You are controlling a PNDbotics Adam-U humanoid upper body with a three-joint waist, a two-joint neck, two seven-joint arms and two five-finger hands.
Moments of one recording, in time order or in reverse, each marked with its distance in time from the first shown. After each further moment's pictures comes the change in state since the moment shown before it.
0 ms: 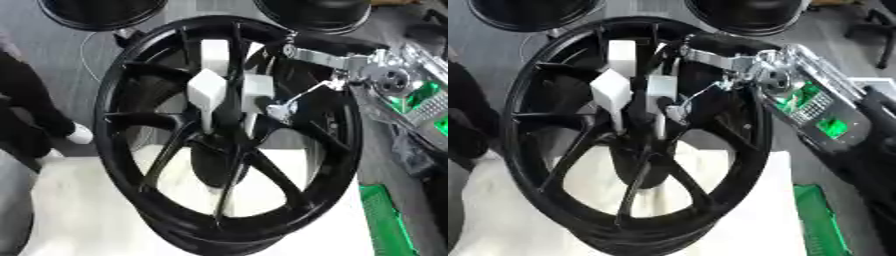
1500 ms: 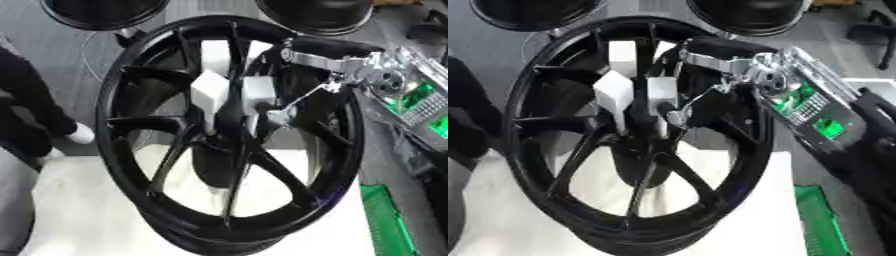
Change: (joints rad) left arm -0.001 0.000 0.000 0.000 0.000 0.002 -0.003; right arm 0.000 0.001 0.006 0.009 -0.001 -0.008 0.022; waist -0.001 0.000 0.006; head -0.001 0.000
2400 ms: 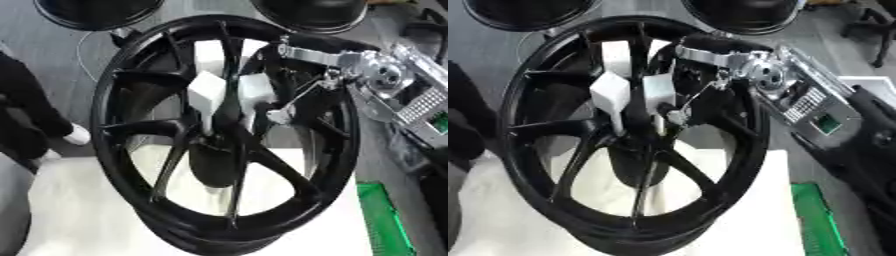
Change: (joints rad) left arm 0.000 0.000 0.000 0.000 0.000 0.000 0.000; right arm 0.000 -0.002 -0.022 -0.033 -0.119 0.073 -0.044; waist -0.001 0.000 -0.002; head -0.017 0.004
